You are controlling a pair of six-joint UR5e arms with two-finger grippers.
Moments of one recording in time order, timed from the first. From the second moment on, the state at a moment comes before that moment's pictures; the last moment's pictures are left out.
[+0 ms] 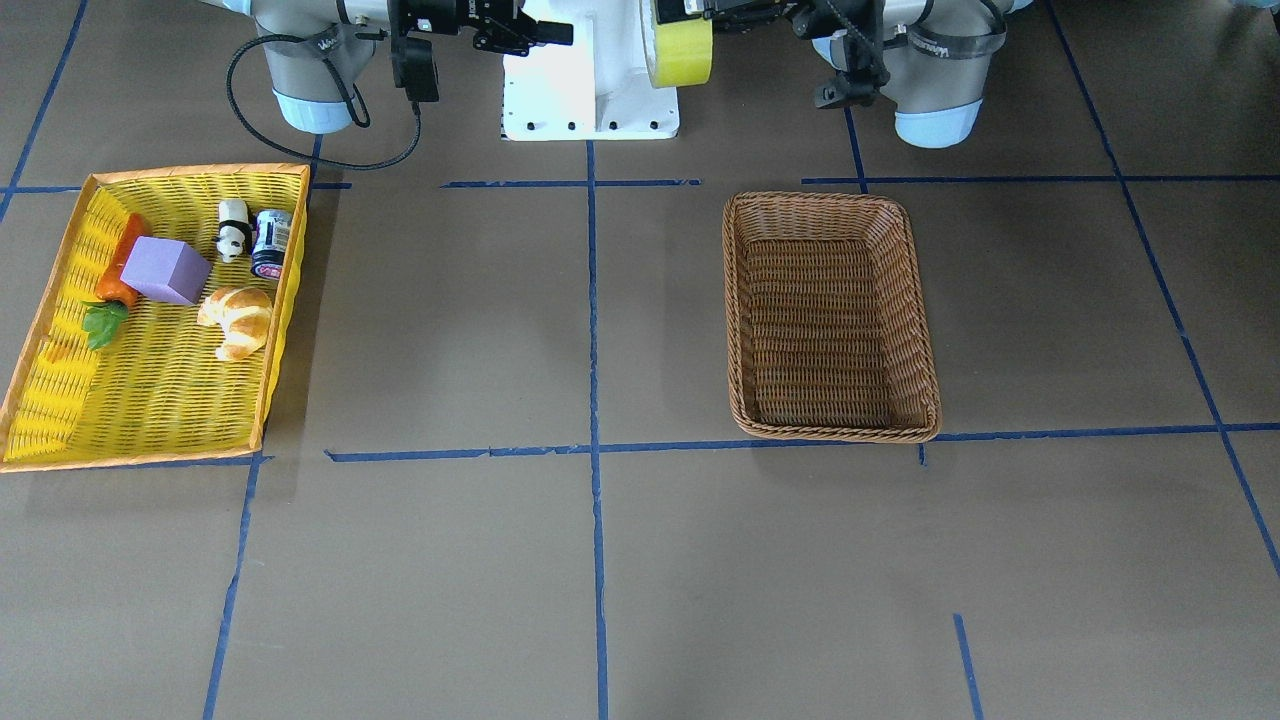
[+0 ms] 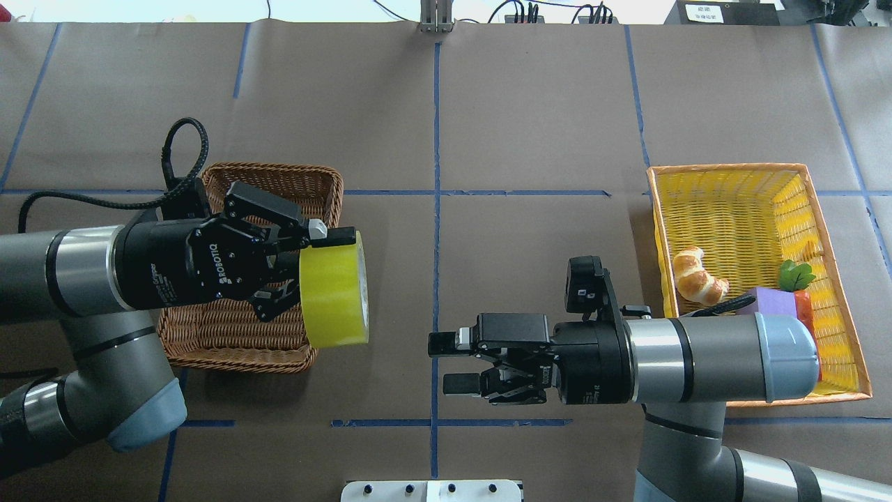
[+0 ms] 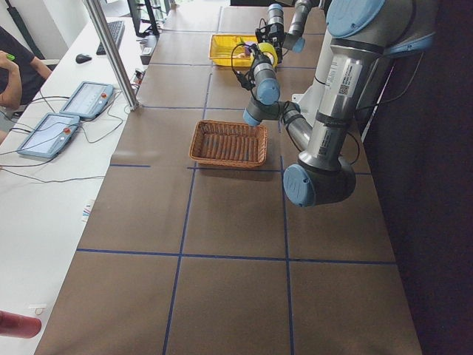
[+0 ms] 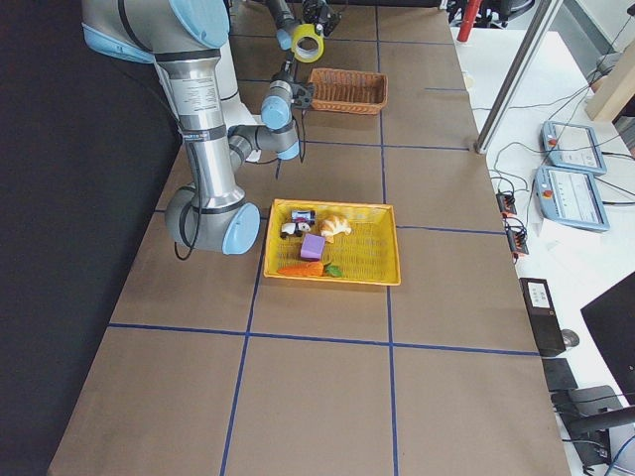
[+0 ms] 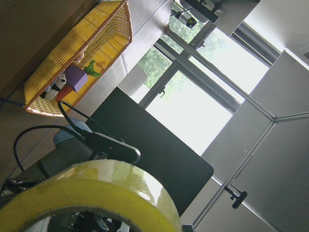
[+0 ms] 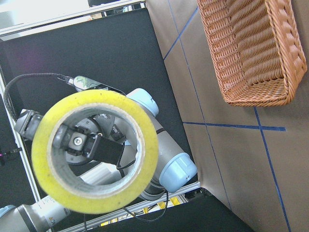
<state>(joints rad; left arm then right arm) -0.58 -1.89 -1.84 -3.28 -1.86 -2.57 0.34 -1.25 1.84 0.05 1.82 2.04</state>
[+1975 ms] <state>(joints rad) -0.67 -1.90 -1.82 -1.99 -2.03 -1.31 1.01 -1.26 1.85 -1.45 2.25 0.75</state>
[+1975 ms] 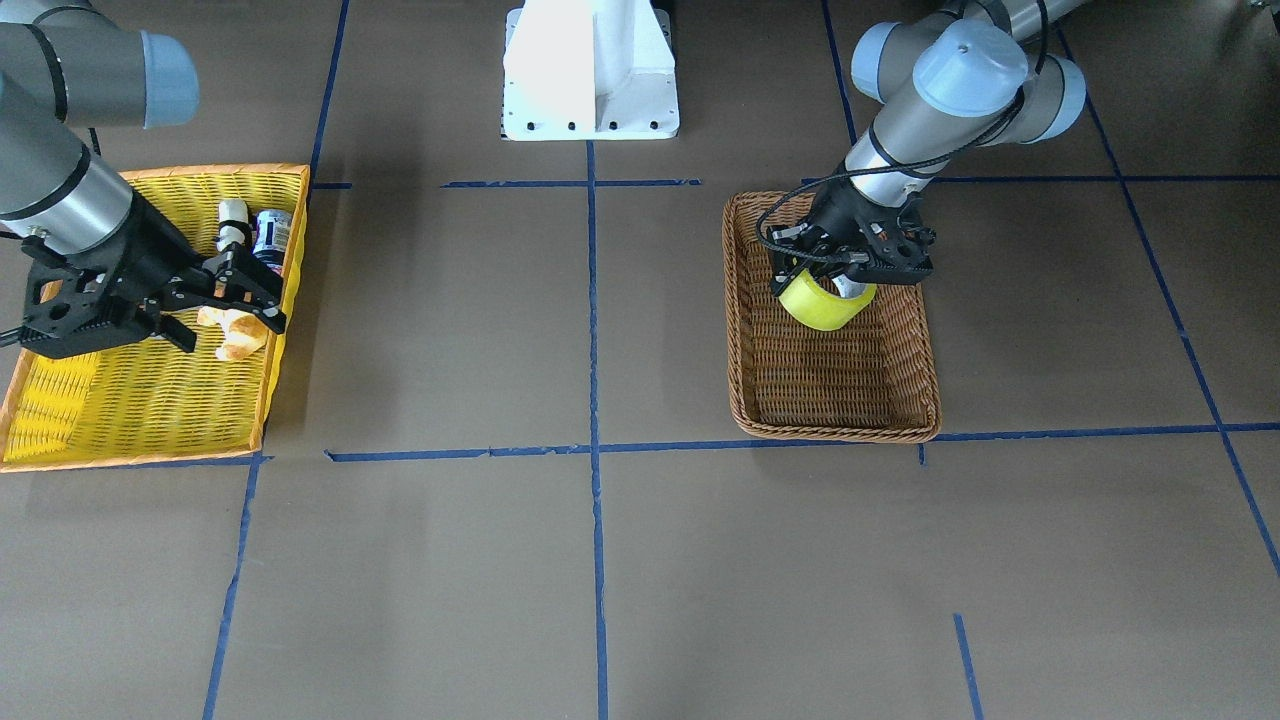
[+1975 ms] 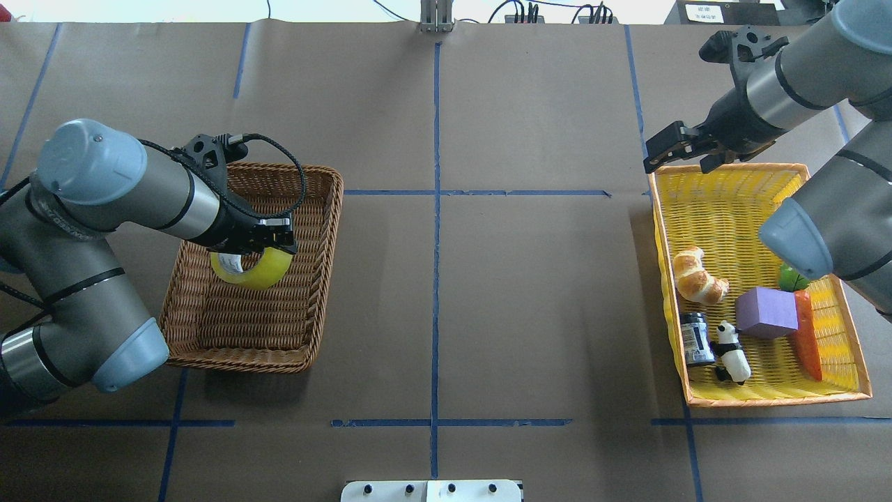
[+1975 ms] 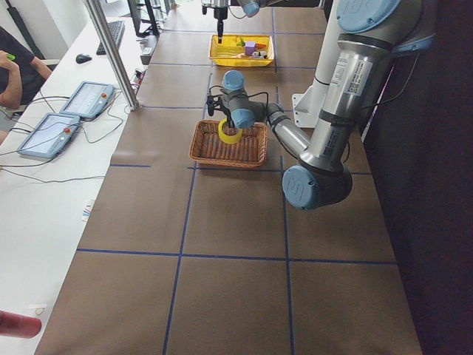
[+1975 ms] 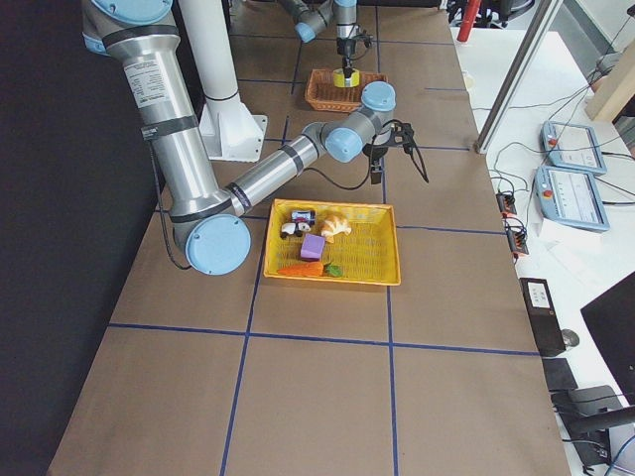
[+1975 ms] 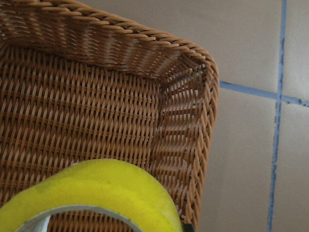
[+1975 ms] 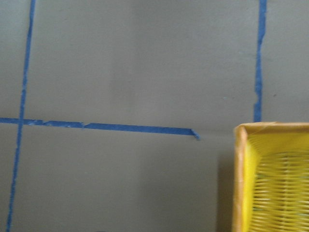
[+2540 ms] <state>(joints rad) -0.62 -1.91 -1.81 -1.84 -1.93 -1.18 1.10 -1.32 1.85 -1.52 2.26 0.54</state>
